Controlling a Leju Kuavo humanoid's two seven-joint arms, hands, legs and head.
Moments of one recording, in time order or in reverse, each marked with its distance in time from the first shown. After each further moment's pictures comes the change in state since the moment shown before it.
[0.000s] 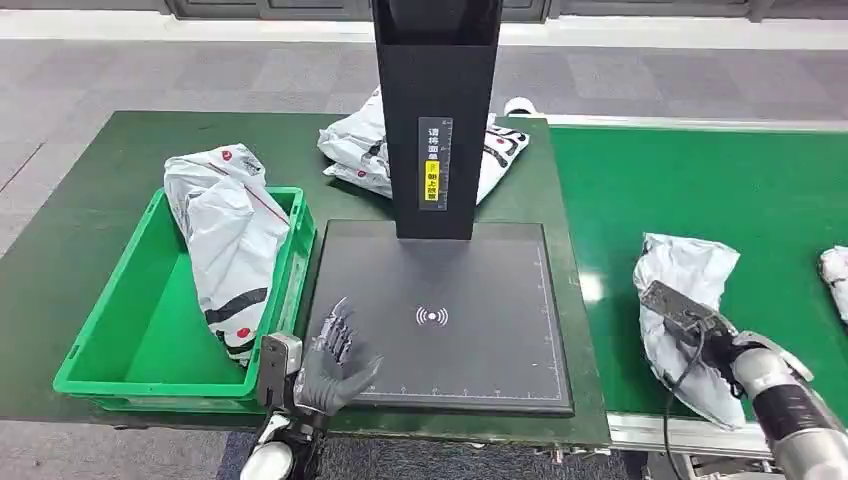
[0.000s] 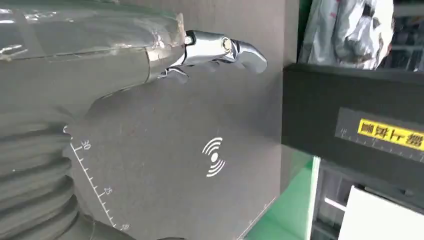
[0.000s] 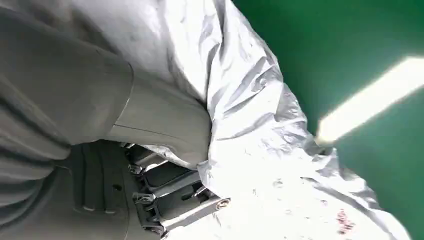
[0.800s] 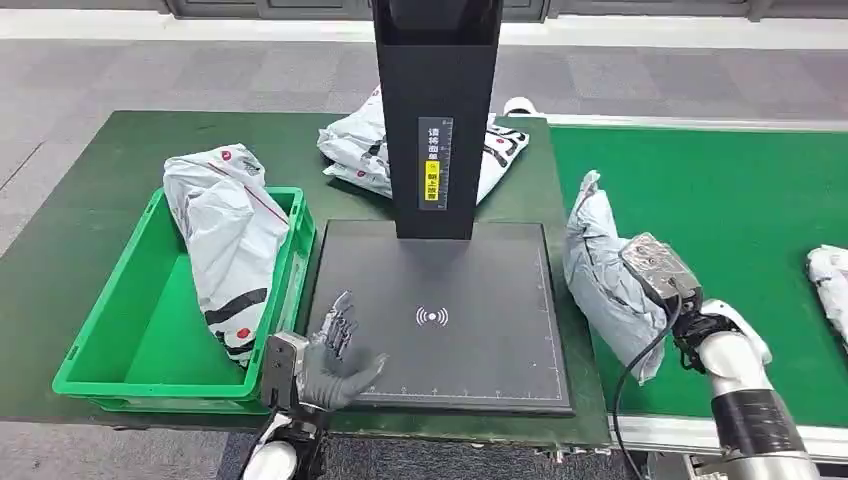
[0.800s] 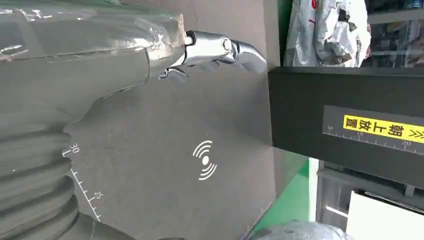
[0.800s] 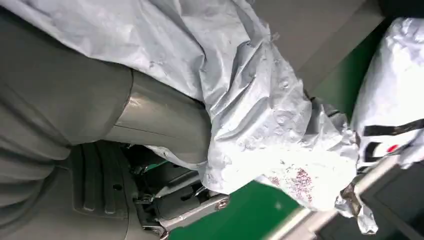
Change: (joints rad) left arm 0.006 -0.022 0.006 -0.031 -0.103 0.018 0.000; right arm 0.164 0.175 -0.155 -0.570 -0.058 0.006 0.034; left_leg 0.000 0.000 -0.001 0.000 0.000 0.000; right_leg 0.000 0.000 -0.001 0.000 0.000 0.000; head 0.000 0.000
